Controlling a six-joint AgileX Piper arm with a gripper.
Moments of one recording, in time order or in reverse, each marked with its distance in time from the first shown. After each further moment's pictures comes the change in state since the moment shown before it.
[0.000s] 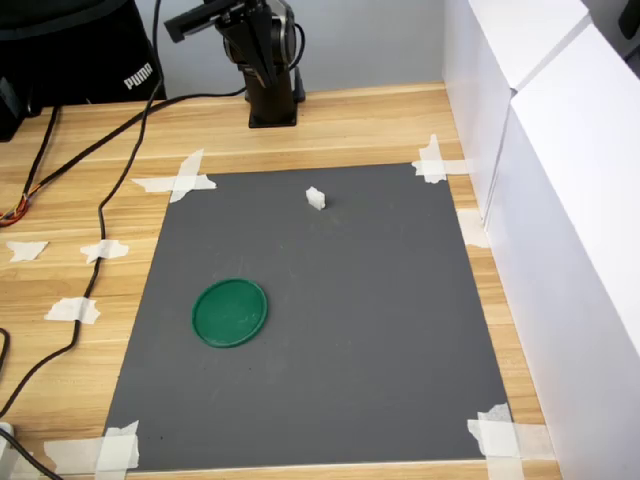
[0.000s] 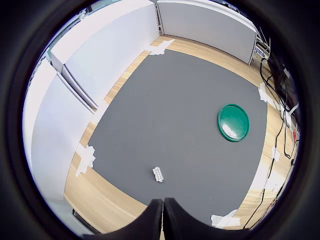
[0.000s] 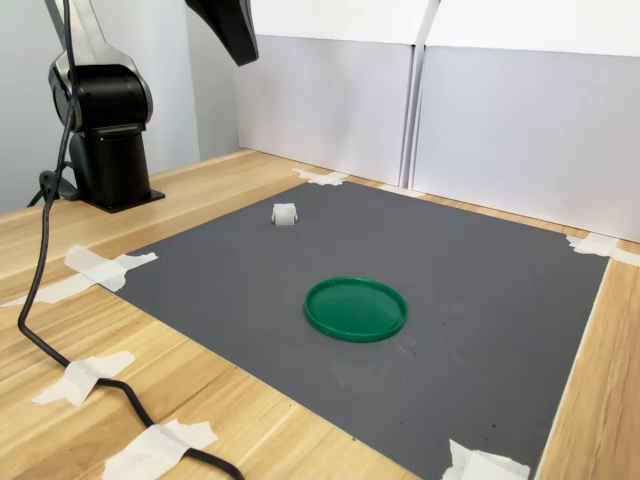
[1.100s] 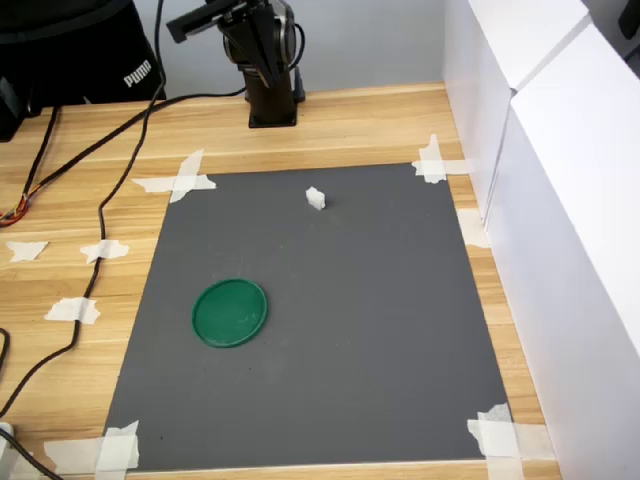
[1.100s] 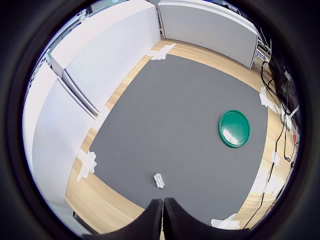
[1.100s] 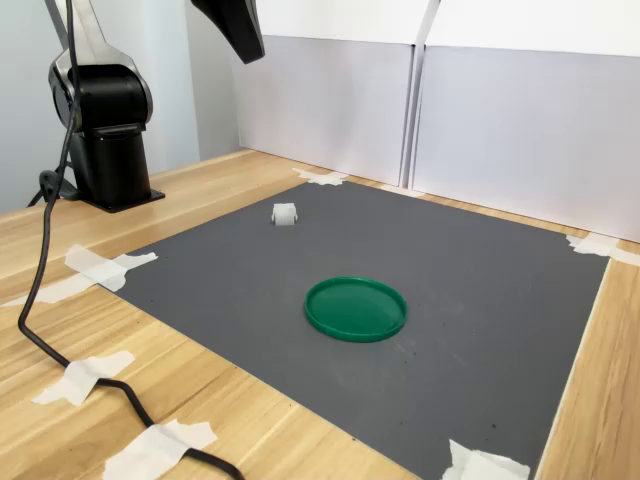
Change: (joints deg) arm 0.0 0.0 0.0 1.4 -1.9 -0.9
